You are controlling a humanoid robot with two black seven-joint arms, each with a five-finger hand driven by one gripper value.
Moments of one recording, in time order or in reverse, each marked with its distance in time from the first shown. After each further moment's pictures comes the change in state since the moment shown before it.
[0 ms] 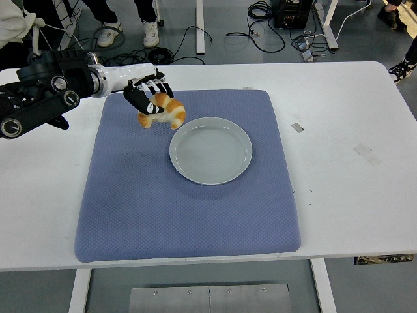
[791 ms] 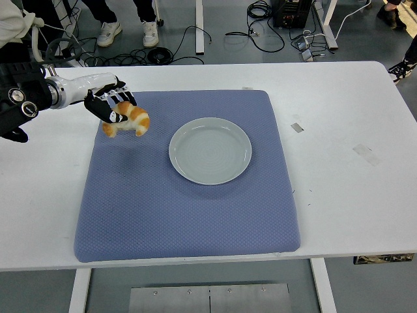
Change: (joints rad) left arm 0.087 0.116 0.015 0.001 0.004 -0.005 -0.064; right arm -0.001 0.000 0.000 0.000 0.000 0.000 0.000
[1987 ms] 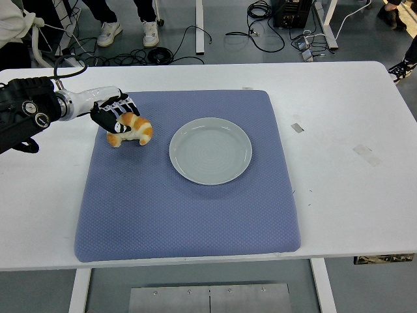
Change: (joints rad) left arm 0.038 -0.067 -0.009 0.091 -0.020 0.007 0.007; right arm 0.000 0.000 0.000 0.000 0.000 0.000 0.000
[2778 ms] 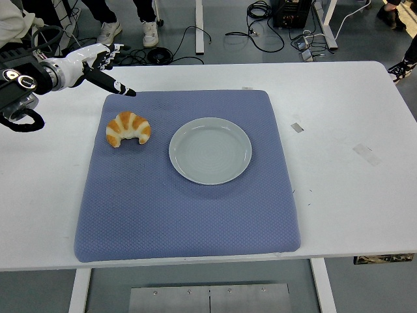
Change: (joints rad) left arm -0.030 -0.011 -0.126 0.061 -0.300 0.070 0.001; right arm 0.000 0.000 0.000 0.000 0.000 0.000 0.000
